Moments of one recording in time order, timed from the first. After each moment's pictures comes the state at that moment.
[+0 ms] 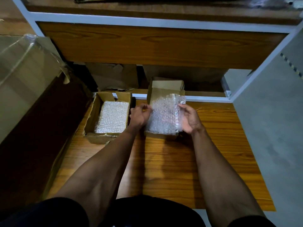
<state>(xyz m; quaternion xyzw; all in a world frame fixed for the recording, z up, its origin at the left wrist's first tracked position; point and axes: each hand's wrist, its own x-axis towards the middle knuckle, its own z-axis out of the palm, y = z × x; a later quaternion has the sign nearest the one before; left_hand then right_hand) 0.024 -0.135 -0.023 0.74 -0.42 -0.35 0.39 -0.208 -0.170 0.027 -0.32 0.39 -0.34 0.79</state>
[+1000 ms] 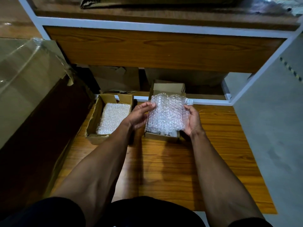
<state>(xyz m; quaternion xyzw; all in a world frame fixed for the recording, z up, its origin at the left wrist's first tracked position) 0.039 -0.126 0.016 0.42 -0.25 -0.69 0.53 -0.207 -0.179 0.008 -0.32 0.44 -0.42 0.73</state>
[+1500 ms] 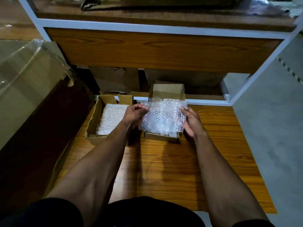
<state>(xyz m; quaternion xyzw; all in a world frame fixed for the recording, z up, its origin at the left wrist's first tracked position) 0.052 -0.127 0.001 0.60 -0.29 -0.52 0.53 -0.216 -0.169 0.019 -0.35 0.45 -0.41 0.71</state>
